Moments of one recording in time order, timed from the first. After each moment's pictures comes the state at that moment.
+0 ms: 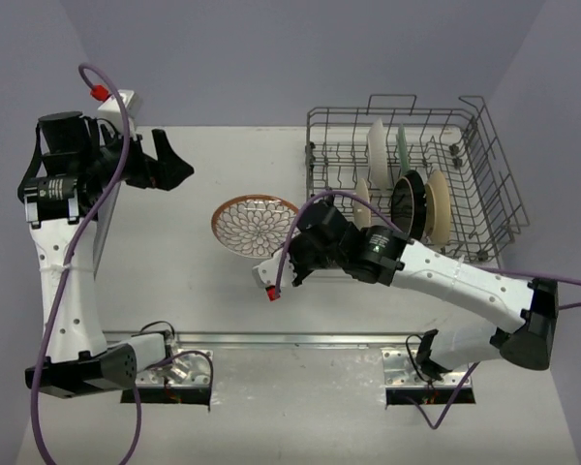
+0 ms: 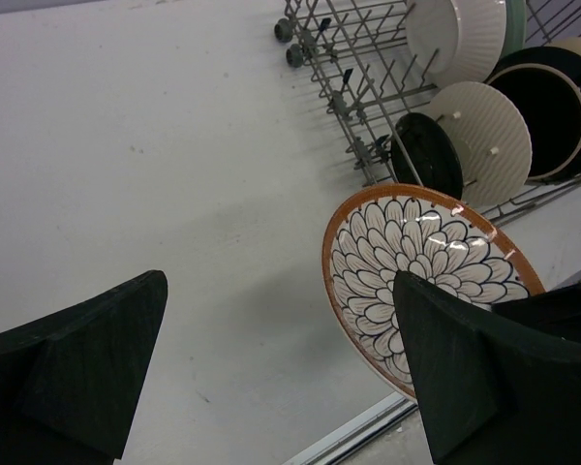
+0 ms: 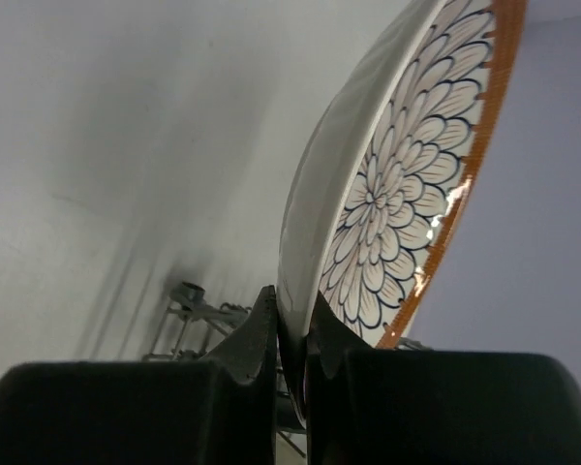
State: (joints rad) left arm 0.19 1.18 1.63 -0.98 0.65 0.03; right arm 1.05 1.34 1.25 -0.57 -0.10 -1.09
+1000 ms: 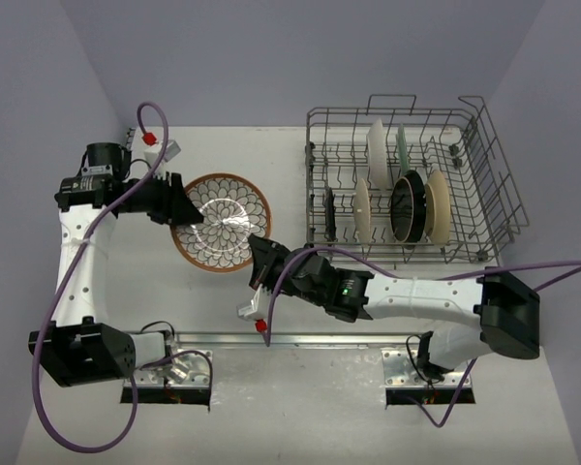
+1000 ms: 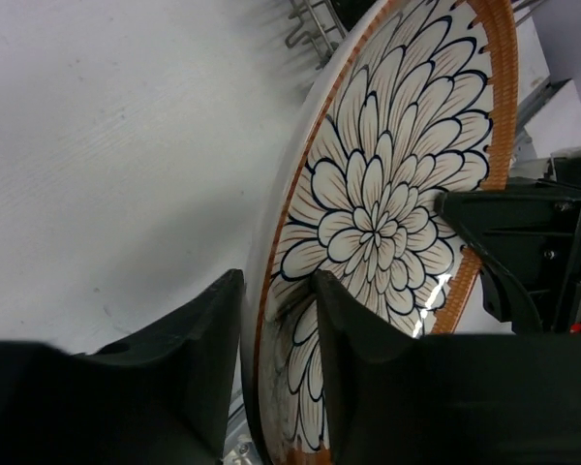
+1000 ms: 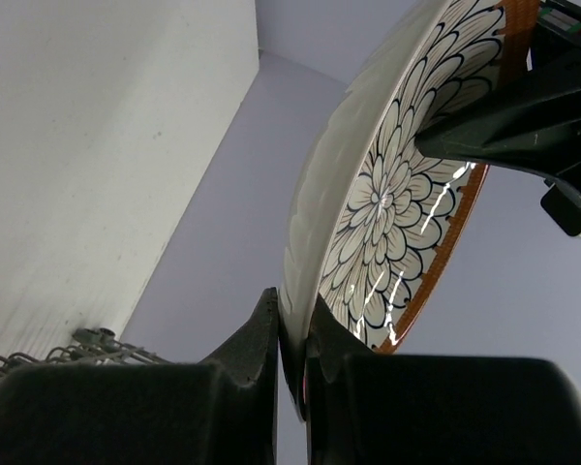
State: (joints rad) left arm 0.20 1.24 1.36 -1.16 0.86 0.29; right arm 1.23 1.42 0.85 0.29 0.24 -1.78
